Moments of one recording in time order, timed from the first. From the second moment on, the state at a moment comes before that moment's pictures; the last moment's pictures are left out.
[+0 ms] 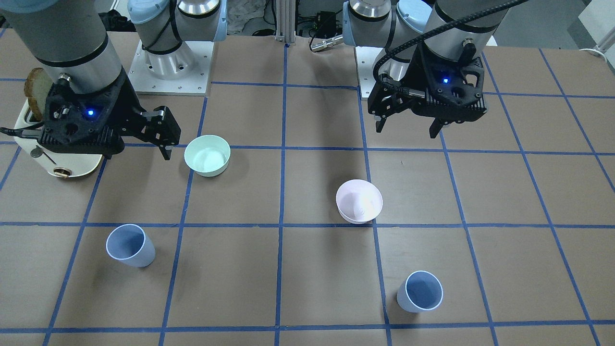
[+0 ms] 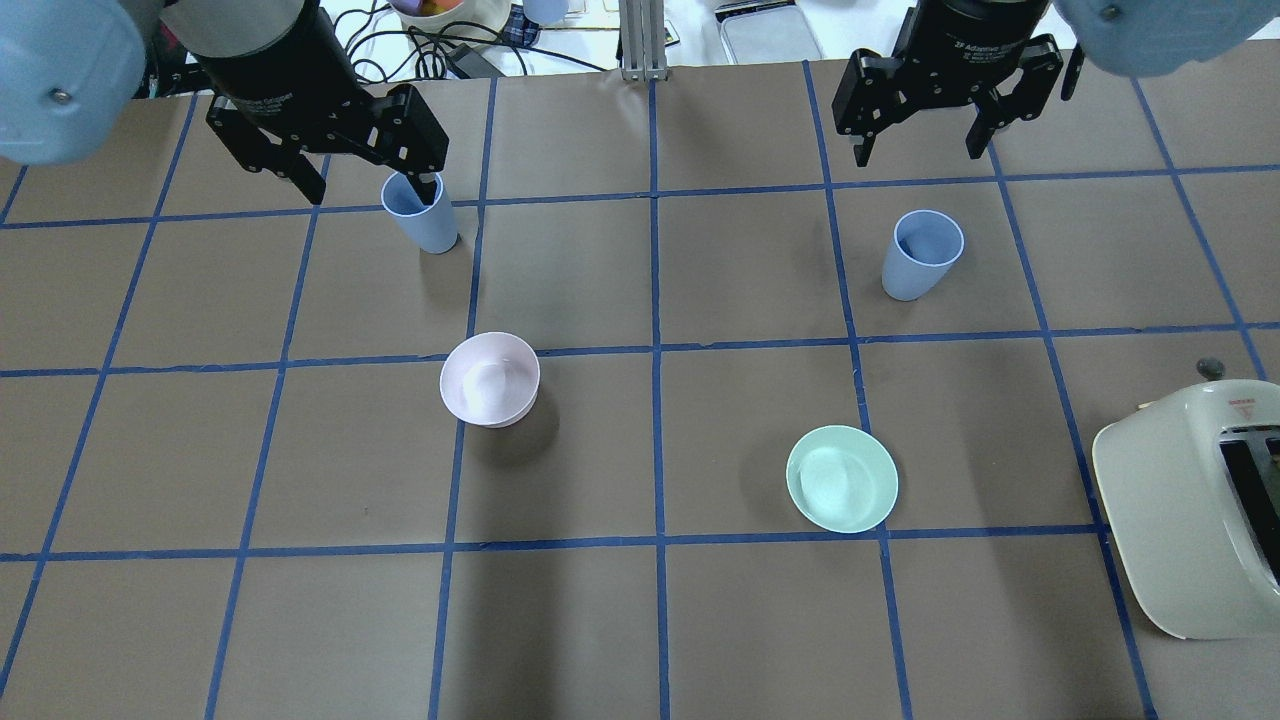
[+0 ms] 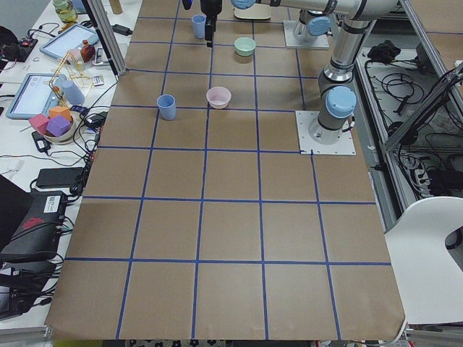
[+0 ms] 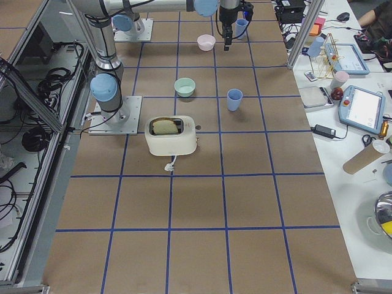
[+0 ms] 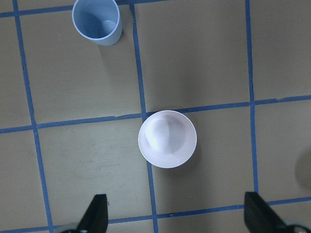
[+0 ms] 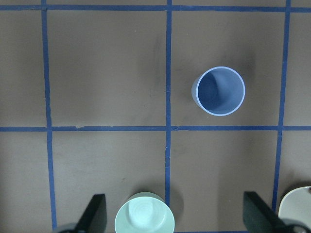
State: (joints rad) left arm -1.62 -1.64 -1.44 -1.60 1.54 0.04; right arm 1.61 -1.42 1.40 -1.58 -1.59 0.02
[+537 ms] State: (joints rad) left arm -1.62 -1.64 -1.44 -1.60 1.54 0.04; right arm 1.60 -1.41 1.40 -1.59 -1.60 0.02
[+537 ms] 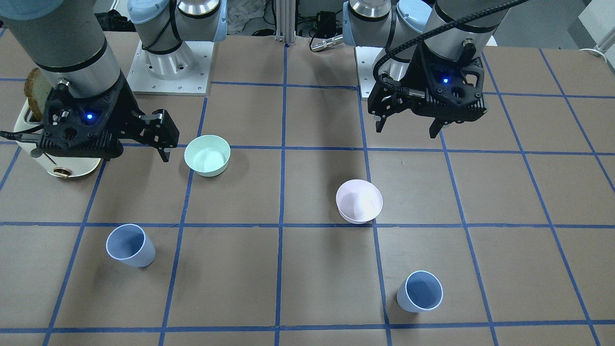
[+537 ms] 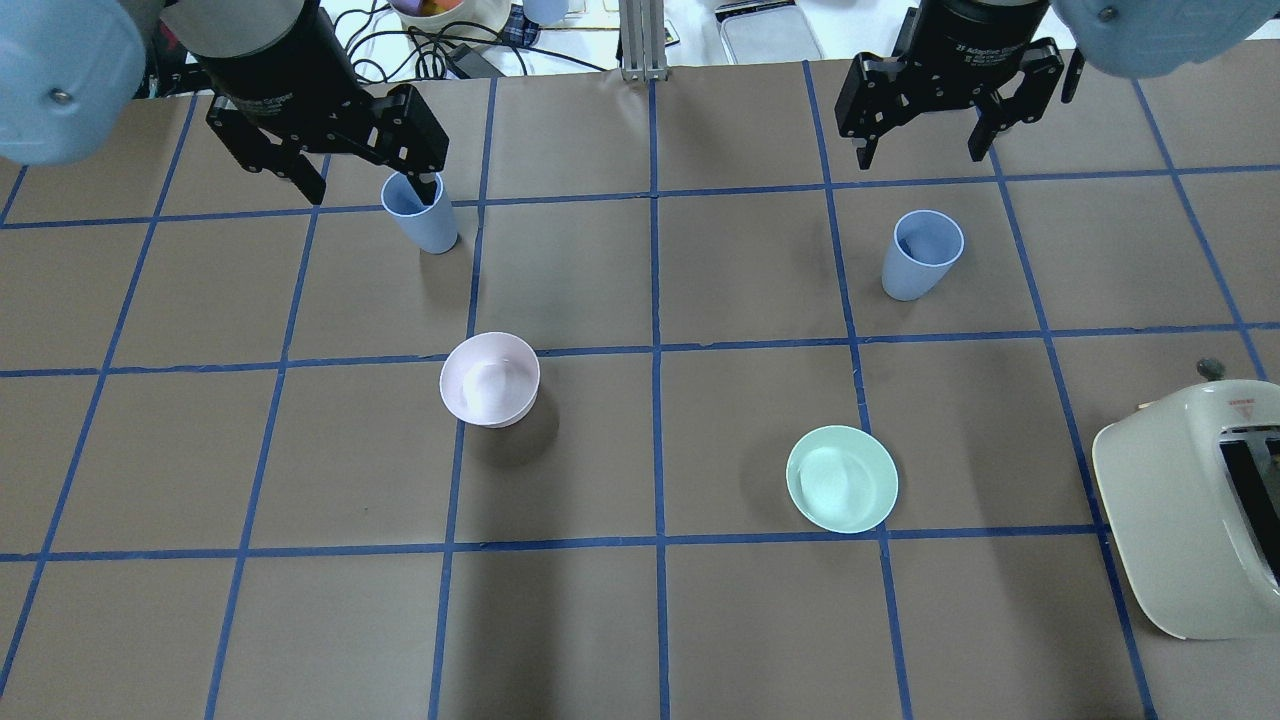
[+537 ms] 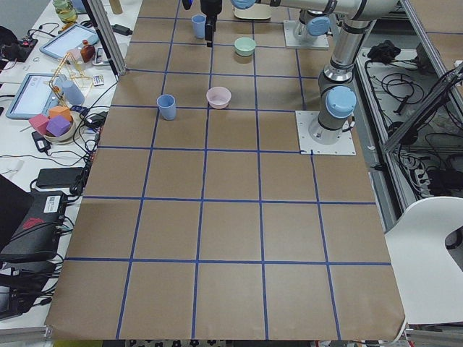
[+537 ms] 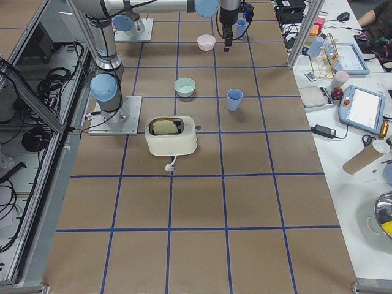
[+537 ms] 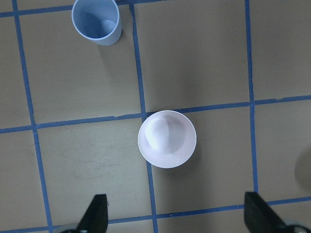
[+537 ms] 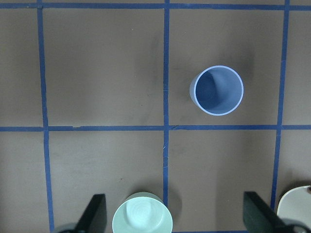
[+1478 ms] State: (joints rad) left arm -1.60 -1.87 -1.40 -1.42 1.54 0.04; right arm 1.41 -1.21 1.59 -1.97 -1.59 -0.11
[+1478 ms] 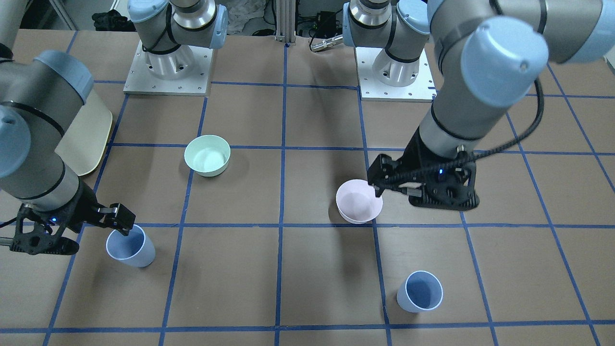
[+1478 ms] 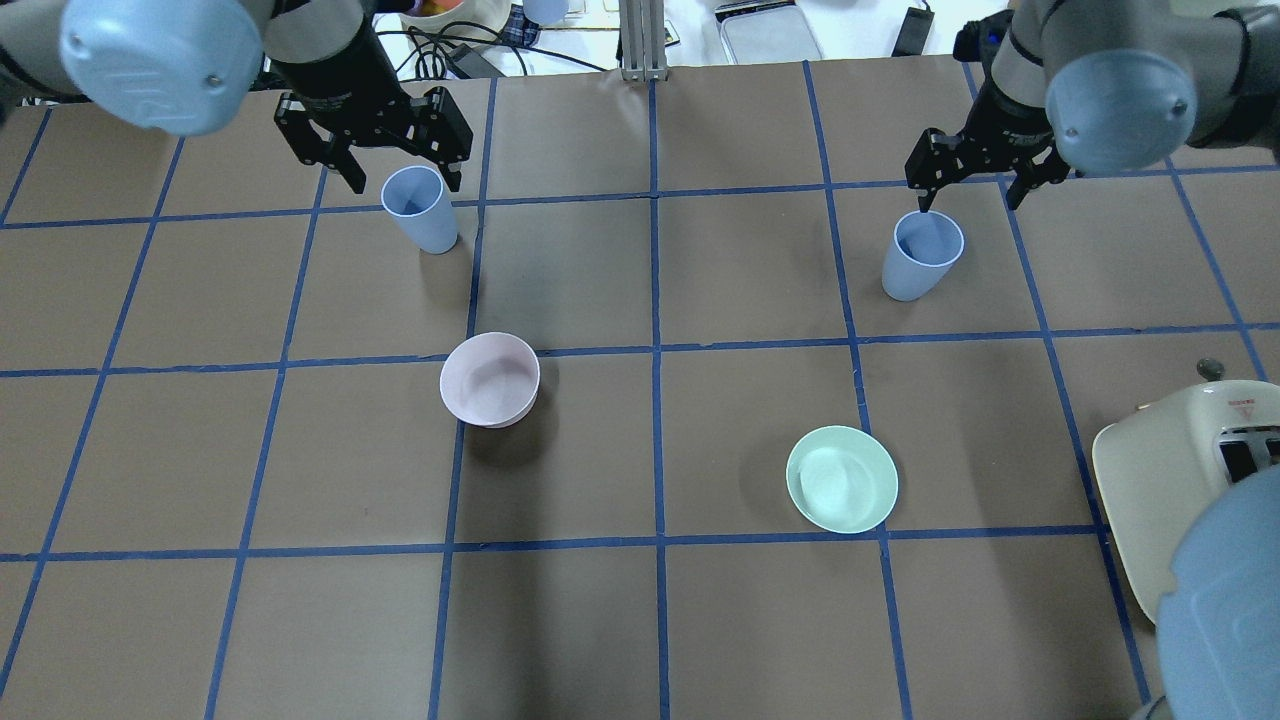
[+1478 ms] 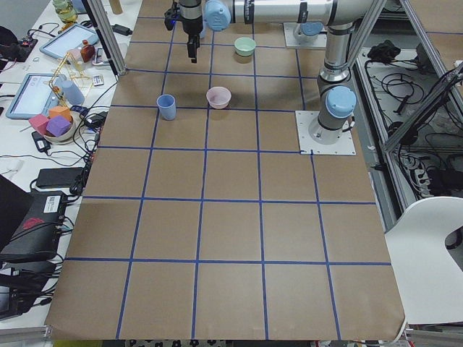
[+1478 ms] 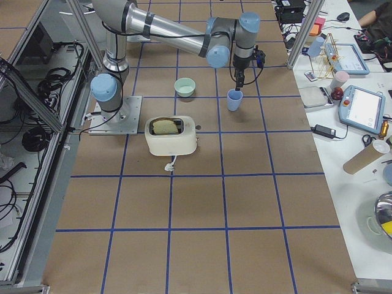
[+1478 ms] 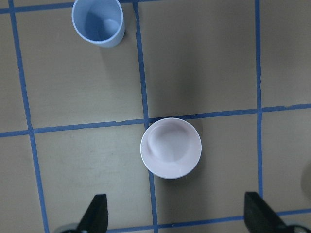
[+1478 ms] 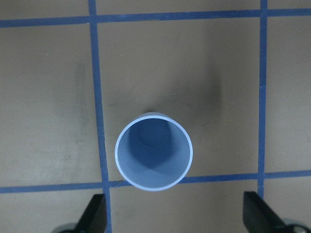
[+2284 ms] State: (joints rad) left arm -1.58 -2.22 -1.28 -1.19 1.64 0.06; right arm 1.40 -1.13 1.65 -2.08 -1.57 -0.11
